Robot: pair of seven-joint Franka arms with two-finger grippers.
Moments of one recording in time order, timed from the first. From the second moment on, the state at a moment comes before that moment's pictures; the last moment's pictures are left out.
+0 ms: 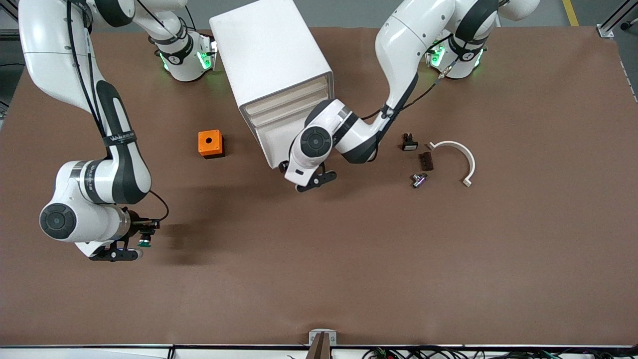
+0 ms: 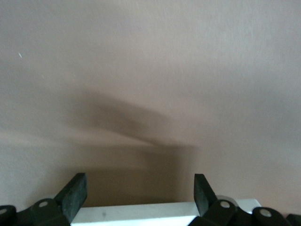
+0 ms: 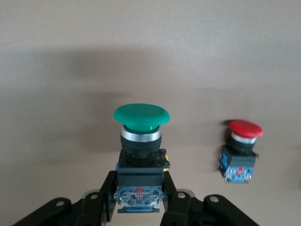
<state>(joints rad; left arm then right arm) -0.80 0.88 -0.09 -1.27 -0.30 2.09 -1.08 0.06 0.67 -0.07 -1.52 0.00 2.02 0.02</state>
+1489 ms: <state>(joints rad) -0.91 0.88 -0.12 -1.29 -0.43 2.12 -1.13 0.04 0.72 -0.06 -1.61 0.00 2.07 0.02</state>
